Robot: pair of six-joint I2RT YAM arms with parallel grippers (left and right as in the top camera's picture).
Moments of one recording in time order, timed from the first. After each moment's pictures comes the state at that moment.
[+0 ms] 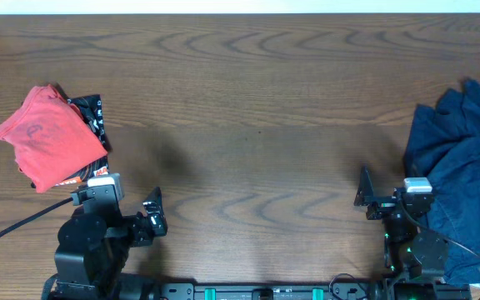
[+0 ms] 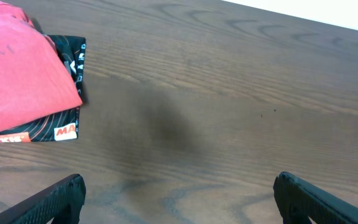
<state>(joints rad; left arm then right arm) -0.14 0.38 0.78 -0.98 -0.04 -0.27 -0.02 0.01 0.01 -0.07 -0.05 0.01</state>
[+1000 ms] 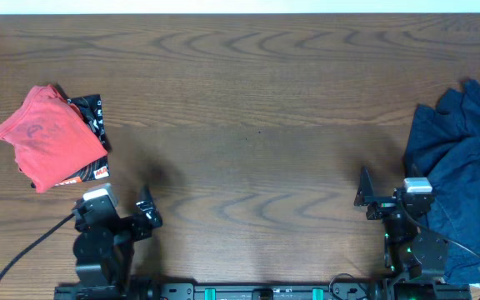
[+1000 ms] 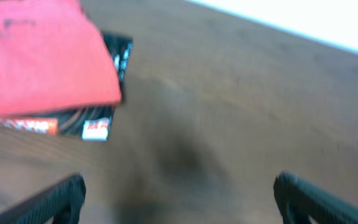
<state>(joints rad) 0.04 0.10 0.37 -0.71 -0.06 -0.27 -0.02 0.01 0.01 -0.07 -0.05 0.01</state>
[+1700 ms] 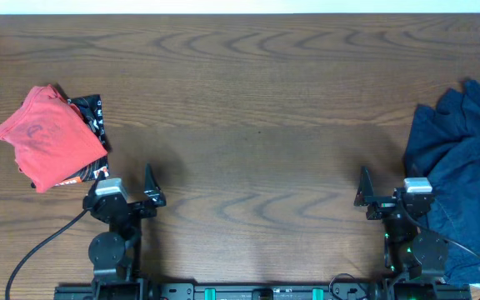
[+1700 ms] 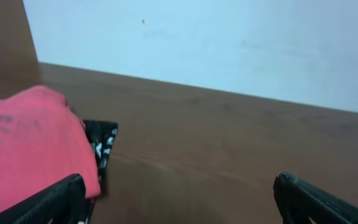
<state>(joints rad) 0.04 0.01 0.01 -0.10 -0.06 -0.14 -0.02 0.01 0.01 -0.07 -0.05 0.01</state>
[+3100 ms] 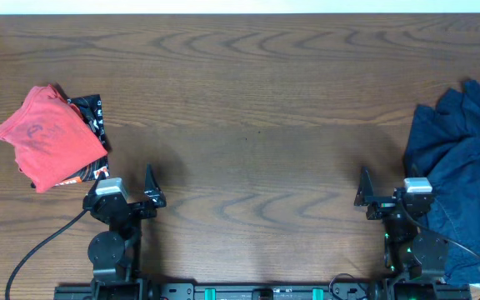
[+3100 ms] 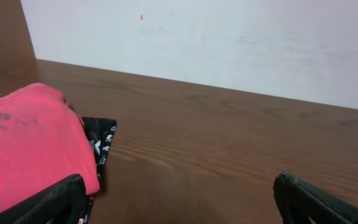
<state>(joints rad) 0.04 0.01 0.02 -0.11 -0.05 -0.14 -0.02 0.01 0.01 -0.07 -0.05 0.01</state>
